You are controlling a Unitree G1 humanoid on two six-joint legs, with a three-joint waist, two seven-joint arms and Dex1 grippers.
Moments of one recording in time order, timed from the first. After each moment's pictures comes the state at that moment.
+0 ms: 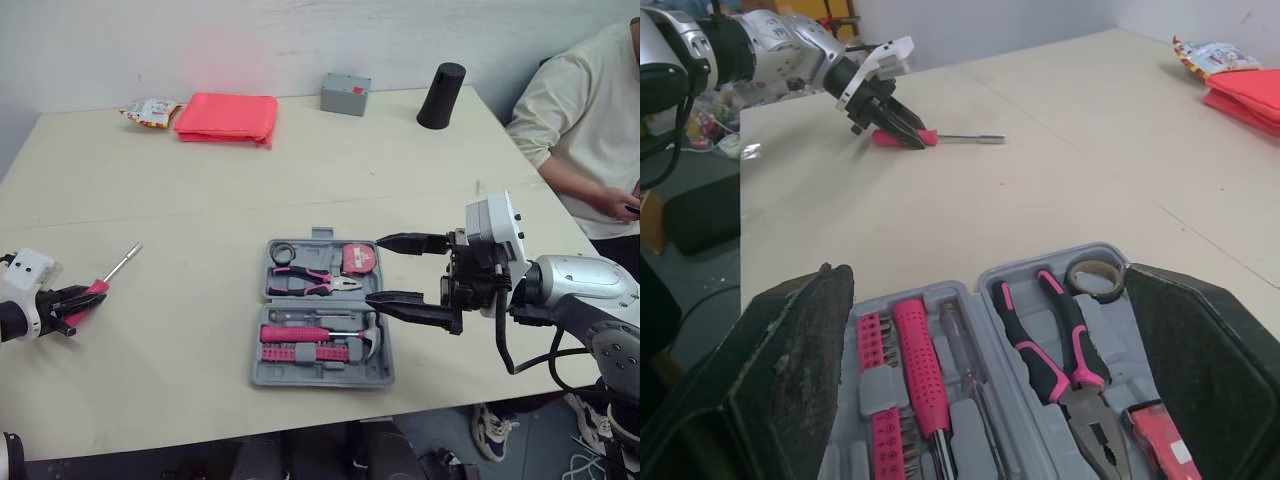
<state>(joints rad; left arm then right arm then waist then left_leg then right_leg) -0.37 1.04 0.28 0.84 -0.21 0.18 -1.01 -0.40 -0.80 -0.13 -0.61 0.92 0.81 0.83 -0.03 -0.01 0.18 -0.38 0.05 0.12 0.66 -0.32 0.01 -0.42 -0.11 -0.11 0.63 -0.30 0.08</state>
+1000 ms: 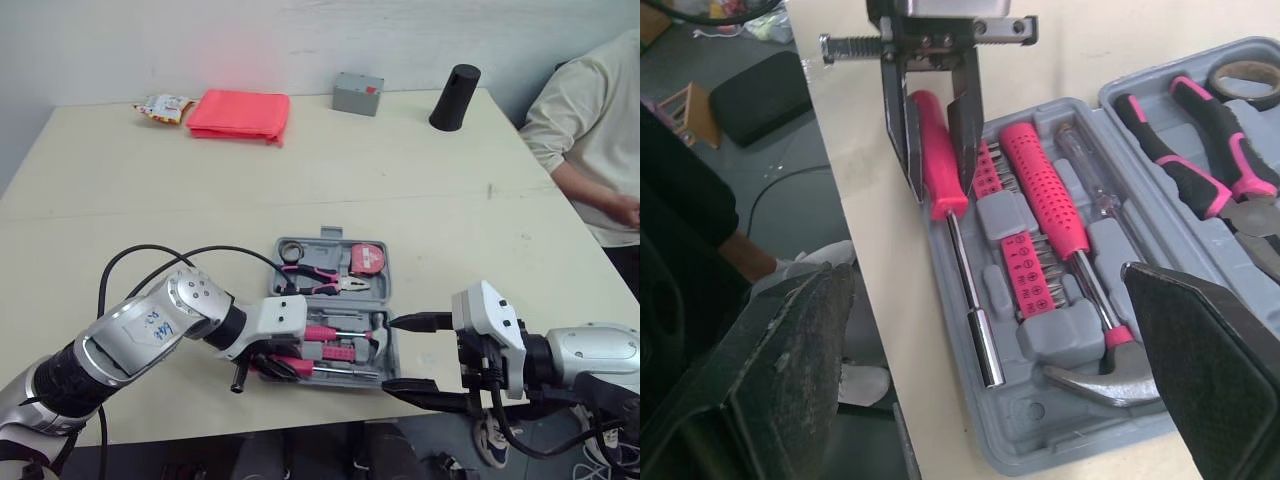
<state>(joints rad) -0.60 0.93 -0.51 -0.58 -0.37 0.98 -1.07 -0.01 -1.00 -0.20 -0.86 0.99 0.85 0.77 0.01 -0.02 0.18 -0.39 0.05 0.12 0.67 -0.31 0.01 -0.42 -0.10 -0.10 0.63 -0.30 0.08</state>
